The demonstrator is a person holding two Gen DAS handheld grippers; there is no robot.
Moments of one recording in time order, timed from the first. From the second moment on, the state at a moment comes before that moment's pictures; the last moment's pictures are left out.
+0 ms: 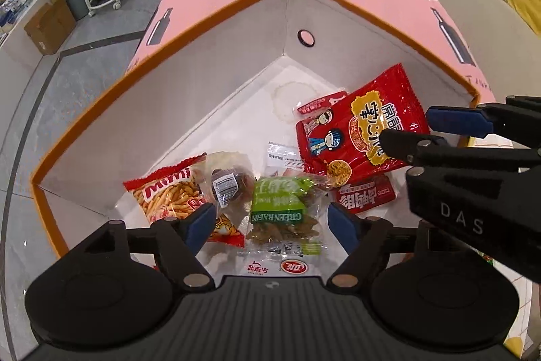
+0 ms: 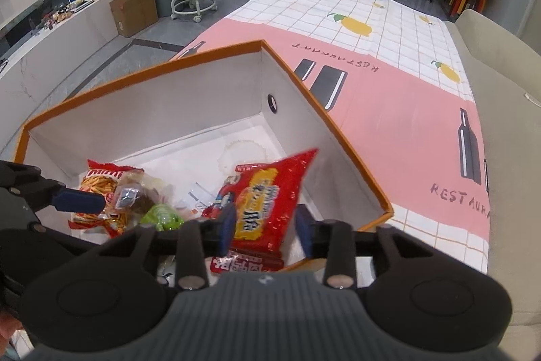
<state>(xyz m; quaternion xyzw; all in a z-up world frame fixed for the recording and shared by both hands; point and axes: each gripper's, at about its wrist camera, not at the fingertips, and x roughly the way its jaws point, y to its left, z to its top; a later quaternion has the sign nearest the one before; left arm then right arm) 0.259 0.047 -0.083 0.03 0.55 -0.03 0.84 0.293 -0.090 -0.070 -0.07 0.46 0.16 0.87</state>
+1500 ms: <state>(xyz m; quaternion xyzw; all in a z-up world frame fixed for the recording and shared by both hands) 0.119 -0.007 -0.011 0.01 0.39 -0.11 0.91 0.124 -0.216 -0.043 0.01 0.40 0.06 0.92</state>
